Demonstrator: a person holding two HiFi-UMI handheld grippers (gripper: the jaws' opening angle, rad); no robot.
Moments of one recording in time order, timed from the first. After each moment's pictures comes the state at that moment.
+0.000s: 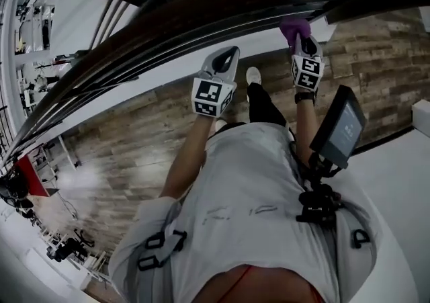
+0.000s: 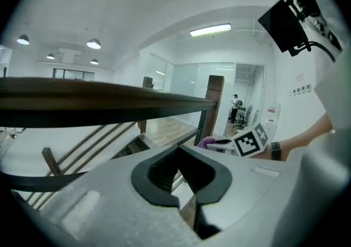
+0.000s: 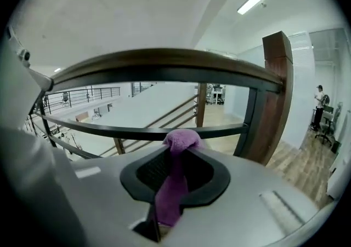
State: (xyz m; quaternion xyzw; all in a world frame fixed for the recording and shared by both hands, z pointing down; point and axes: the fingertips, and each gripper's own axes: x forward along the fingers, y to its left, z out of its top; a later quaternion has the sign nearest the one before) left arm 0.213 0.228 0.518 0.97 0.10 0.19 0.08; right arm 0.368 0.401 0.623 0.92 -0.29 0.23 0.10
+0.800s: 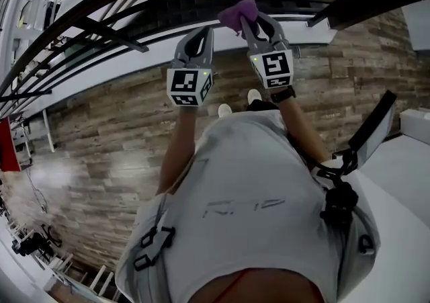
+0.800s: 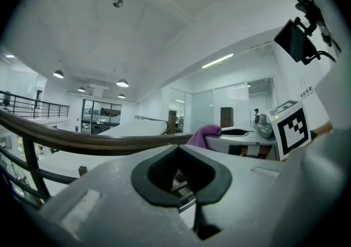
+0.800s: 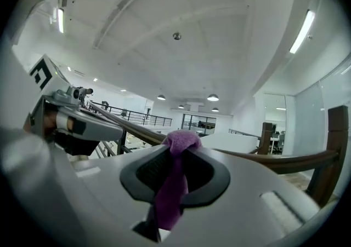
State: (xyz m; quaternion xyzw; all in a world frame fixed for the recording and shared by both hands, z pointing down) left arm -0.076 0.124 0.389 1.00 -0.03 0.05 0.04; right arm -0.003 0.184 0.391 0.83 -0.54 -0.01 0.11
